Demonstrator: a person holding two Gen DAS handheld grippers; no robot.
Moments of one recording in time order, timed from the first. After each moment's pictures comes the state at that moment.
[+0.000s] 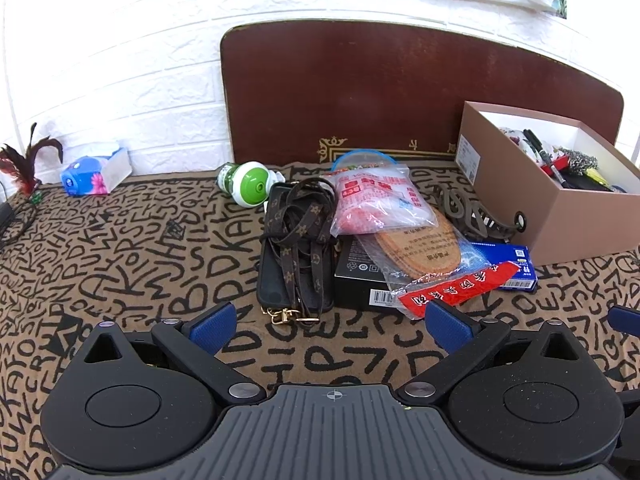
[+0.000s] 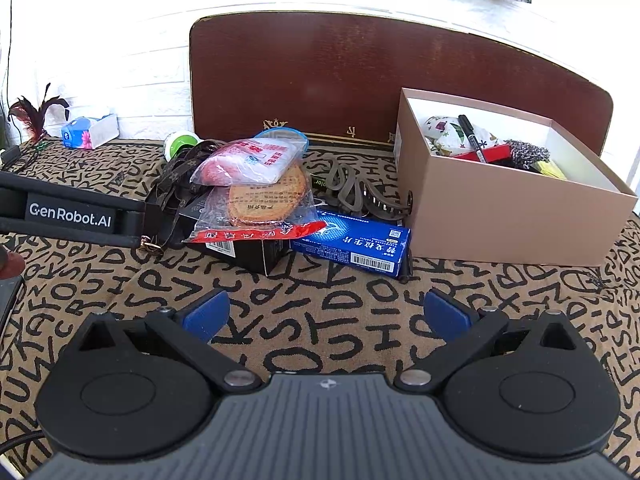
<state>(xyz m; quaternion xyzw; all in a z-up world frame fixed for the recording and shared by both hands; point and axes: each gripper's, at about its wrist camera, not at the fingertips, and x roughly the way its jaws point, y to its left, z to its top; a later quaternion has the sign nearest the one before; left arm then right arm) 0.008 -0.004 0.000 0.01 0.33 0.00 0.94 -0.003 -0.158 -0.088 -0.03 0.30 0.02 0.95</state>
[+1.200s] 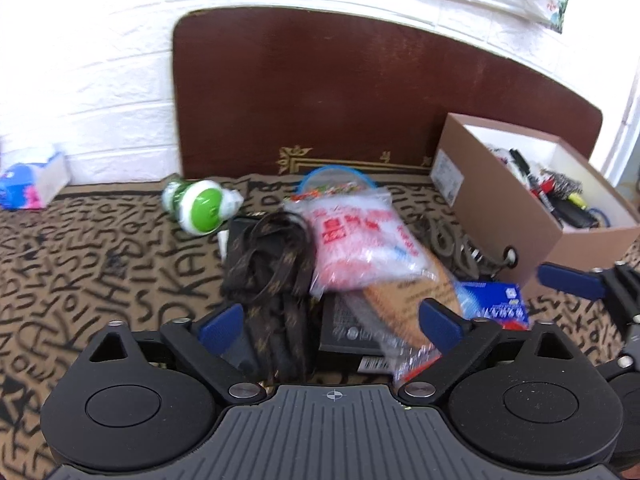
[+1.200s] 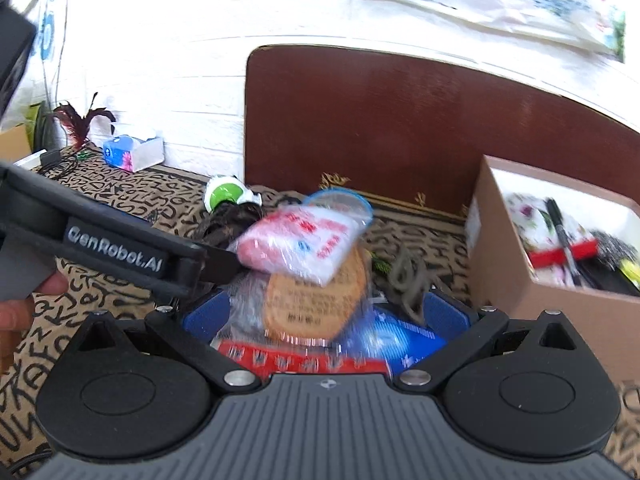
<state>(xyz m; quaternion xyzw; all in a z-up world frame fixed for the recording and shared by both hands) 0.100 0.024 0.001 -0.03 0.35 -0.10 0.93 0.086 -0.137 -0.078 -0.07 0.24 0.13 0.96</state>
